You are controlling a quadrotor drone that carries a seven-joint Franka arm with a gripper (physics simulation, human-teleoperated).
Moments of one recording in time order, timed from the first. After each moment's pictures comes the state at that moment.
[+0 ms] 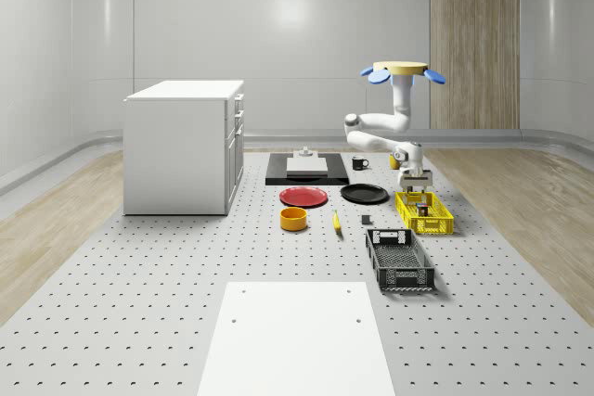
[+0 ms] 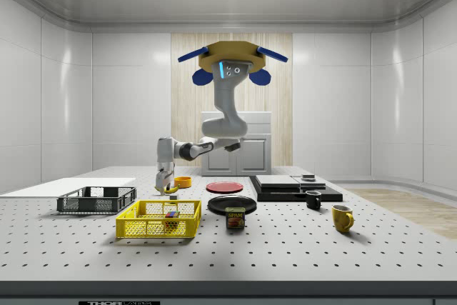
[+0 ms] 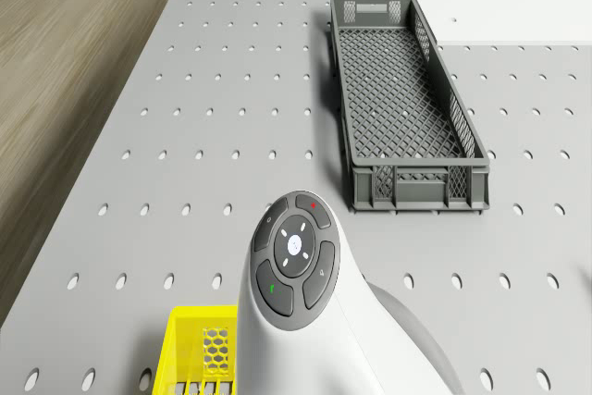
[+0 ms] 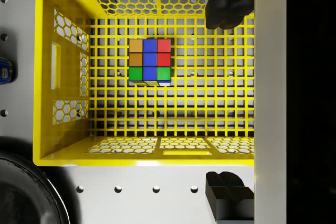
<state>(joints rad) -1.24 -1.51 1.13 -2.77 -2.00 1.67 1.69</state>
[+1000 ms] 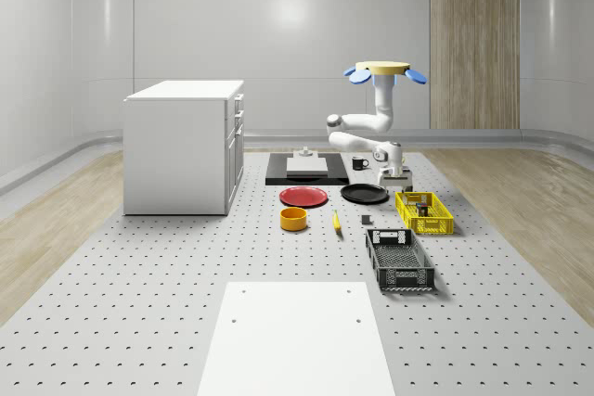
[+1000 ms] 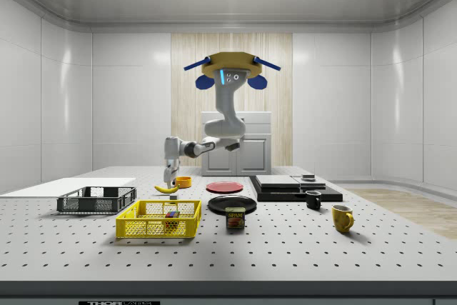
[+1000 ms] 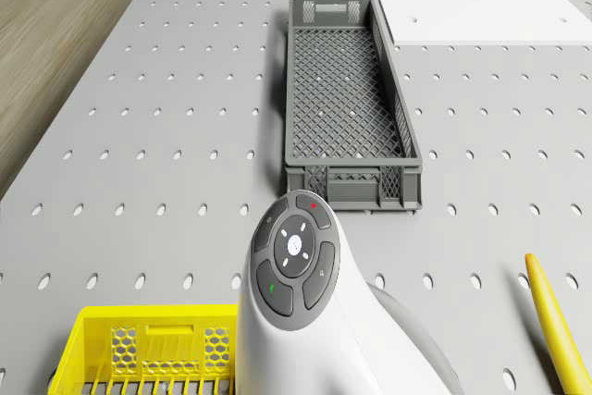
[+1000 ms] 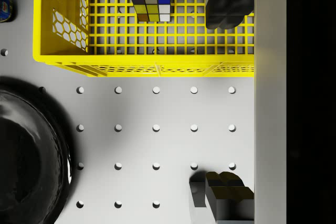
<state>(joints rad) -1.23 -1.50 1.13 -2.78 -2.01 1.66 1.68</state>
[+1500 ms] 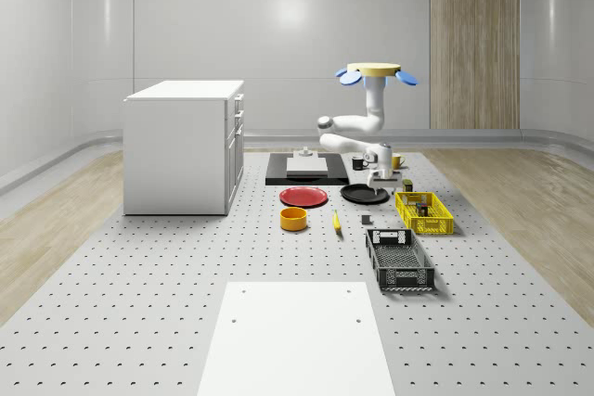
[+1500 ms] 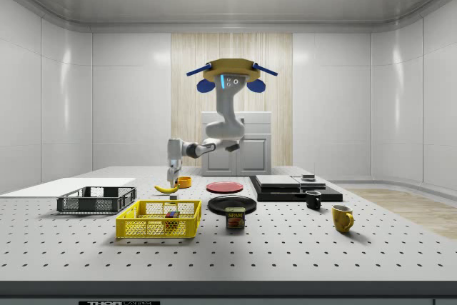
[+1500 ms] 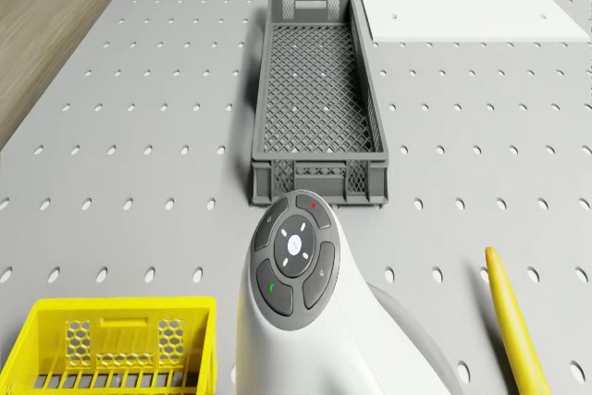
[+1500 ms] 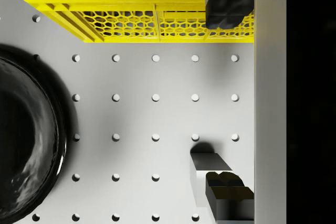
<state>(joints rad) -1.22 -1.49 1.12 -2.78 -2.02 1.65 1.68</state>
